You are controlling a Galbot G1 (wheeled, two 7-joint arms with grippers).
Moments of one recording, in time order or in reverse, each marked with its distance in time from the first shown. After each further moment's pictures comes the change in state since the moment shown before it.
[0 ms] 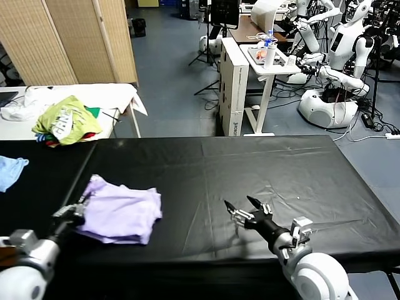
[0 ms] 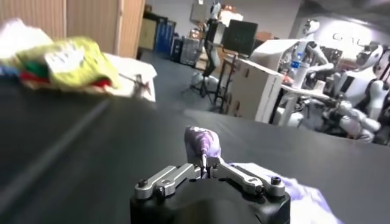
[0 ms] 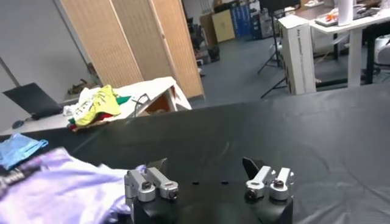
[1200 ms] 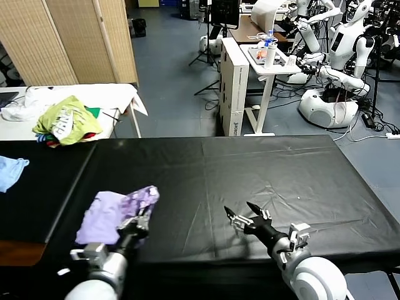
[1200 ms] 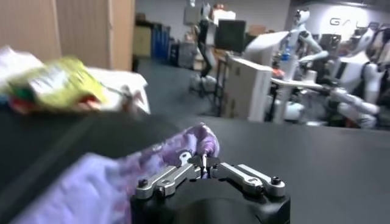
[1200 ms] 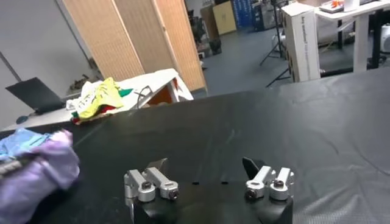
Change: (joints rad) left arm -0.067 -0.322 0.488 -0.088 0.280 0.054 -0.136; right arm -0.032 -0.002 -0.003 -0.011 -0.018 -0.005 -0.003
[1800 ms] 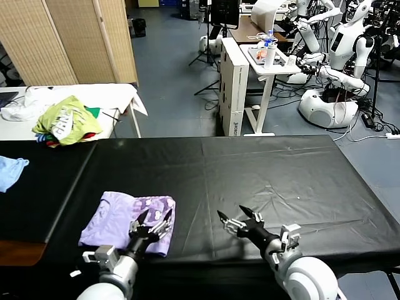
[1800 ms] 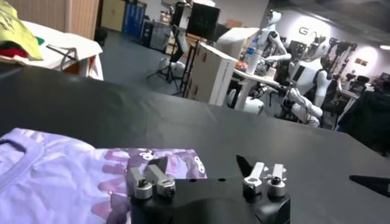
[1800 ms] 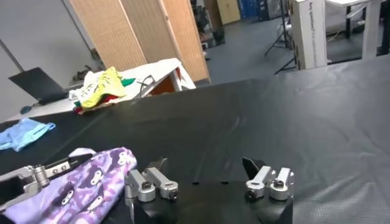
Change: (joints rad) left arm 0.012 -0.004 0.016 -0.009 0.010 -0.008 0.020; right arm 0.042 0.006 -0.079 -0.033 0.024 -0.016 0.017
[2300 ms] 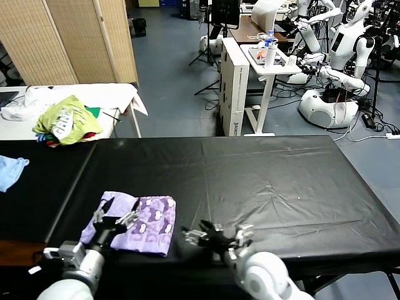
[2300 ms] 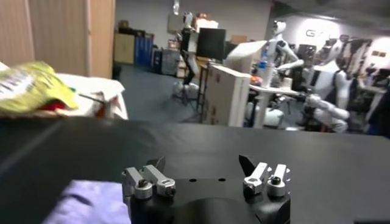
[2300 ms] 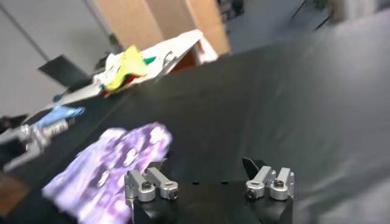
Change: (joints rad) left arm 0.035 0.112 -0.184 -0.040 0.004 -0.044 0.003; right arm 0.196 0.135 -0.307 -0.197 0.057 -0.036 0.050
